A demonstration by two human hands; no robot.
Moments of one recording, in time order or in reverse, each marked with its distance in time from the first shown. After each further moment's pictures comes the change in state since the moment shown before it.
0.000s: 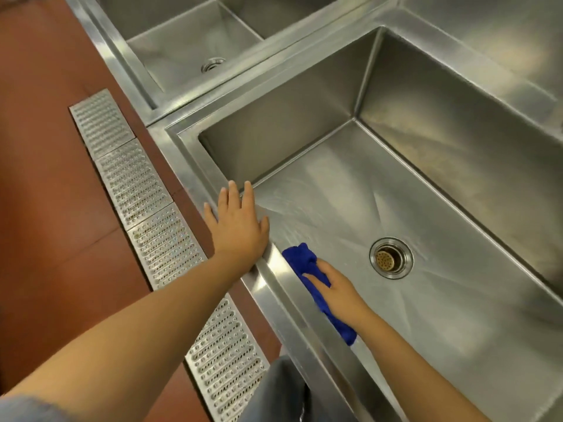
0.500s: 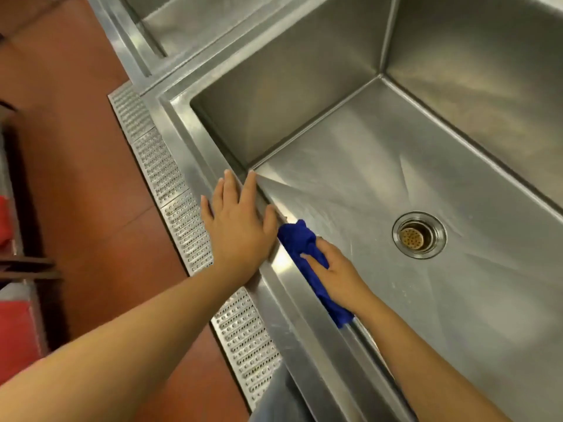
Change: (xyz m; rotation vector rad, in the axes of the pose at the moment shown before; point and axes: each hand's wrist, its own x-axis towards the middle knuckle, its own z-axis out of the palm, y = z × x) left_hand -0.046 0.021 0.026 -0.025 0.159 -0.028; right_hand 0.031 0.058 0.004 0.000 -0.036 -0.148
